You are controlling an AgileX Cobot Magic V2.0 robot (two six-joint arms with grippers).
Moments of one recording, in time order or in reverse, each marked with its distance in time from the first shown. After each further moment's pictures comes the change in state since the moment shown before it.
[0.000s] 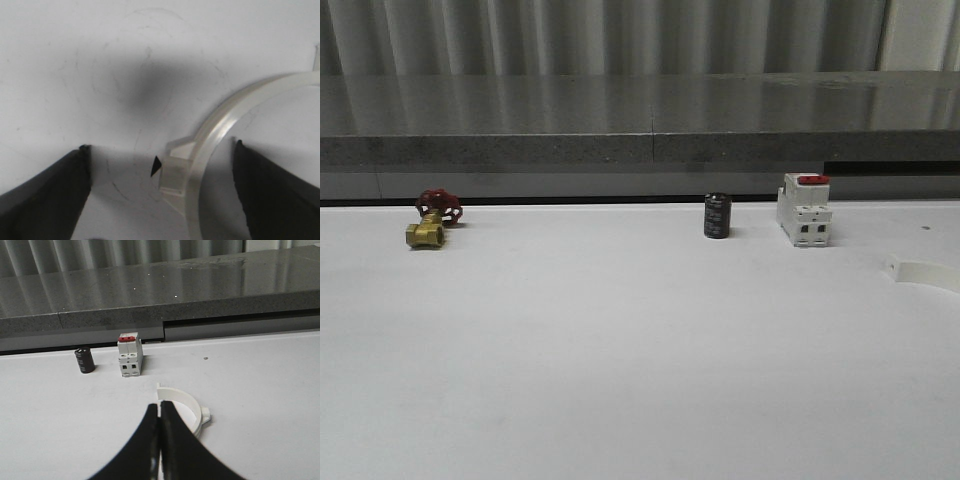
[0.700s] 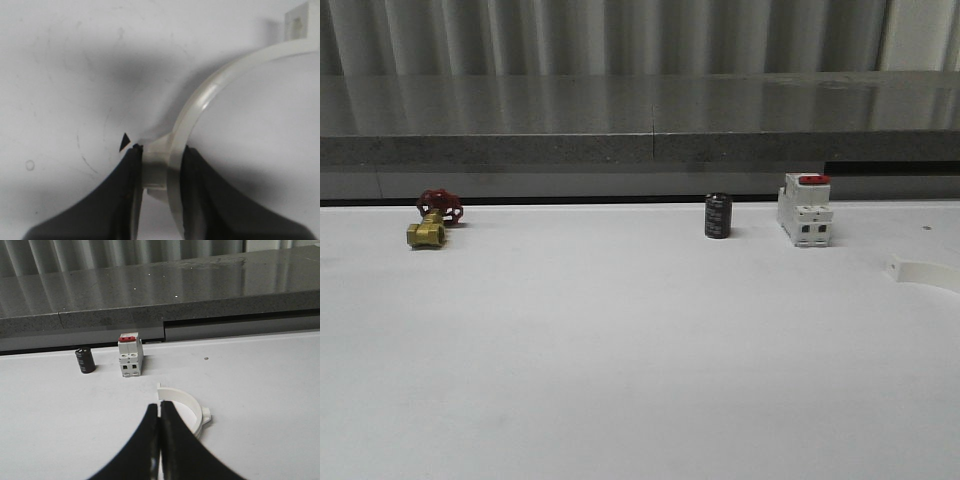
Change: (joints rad) left arm -0.002 -0.052 -0.006 -0.077 0.099 0.000; right arm 0.000 0.000 0.000 0.000 0.000 0.000
